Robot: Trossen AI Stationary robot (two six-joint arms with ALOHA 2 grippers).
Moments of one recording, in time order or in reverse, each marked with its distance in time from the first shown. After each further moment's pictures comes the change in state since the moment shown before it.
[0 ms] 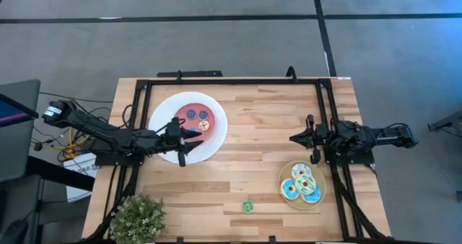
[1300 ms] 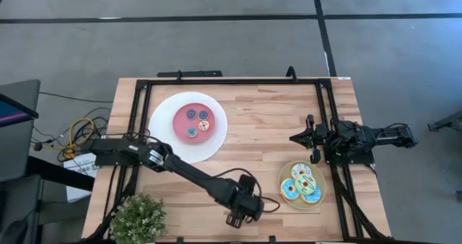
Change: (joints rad) left arm -0.169 1.475 1.771 -1.377 0.369 0.224; right arm 0.000 0.000 -0.001 0.002 0.001 0.000
